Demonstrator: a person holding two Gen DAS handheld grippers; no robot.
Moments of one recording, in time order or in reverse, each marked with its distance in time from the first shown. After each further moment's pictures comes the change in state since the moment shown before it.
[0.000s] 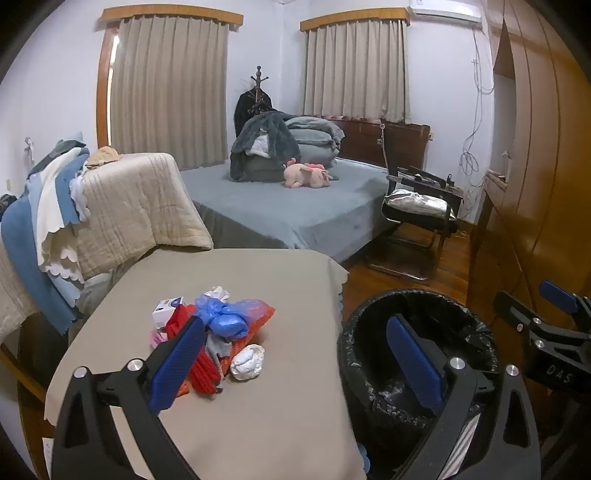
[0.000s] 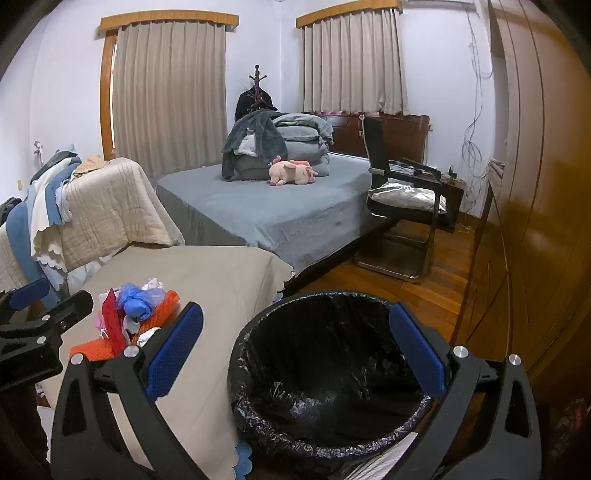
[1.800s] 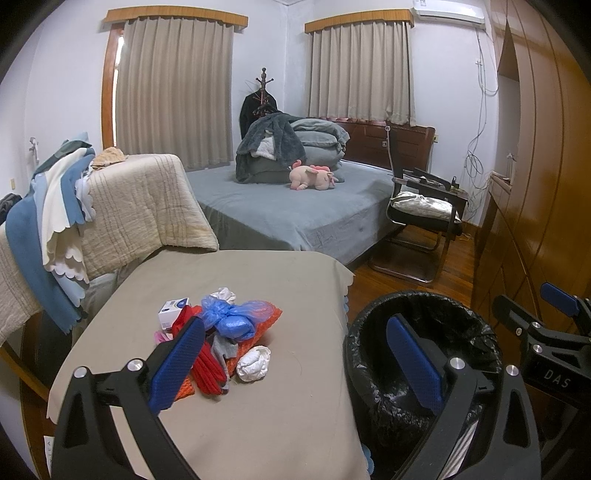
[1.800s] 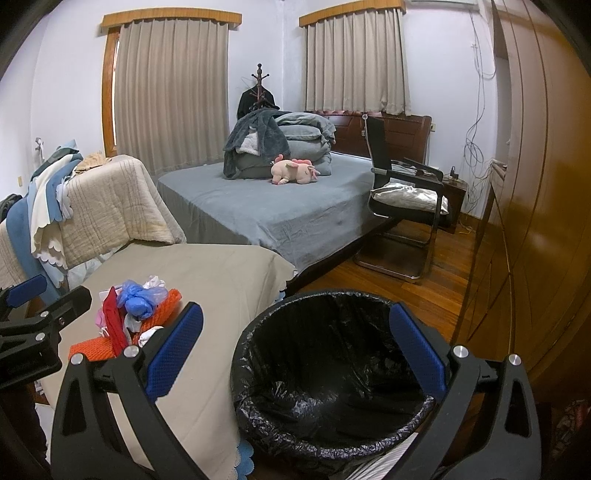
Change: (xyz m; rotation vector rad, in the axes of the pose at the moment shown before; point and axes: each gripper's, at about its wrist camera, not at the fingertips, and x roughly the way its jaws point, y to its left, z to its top) left arm 0.000 0.007 0.001 -0.002 -0.007 0.002; right arm 0.002 0.004 -0.001 -0.008 0.002 -0.002
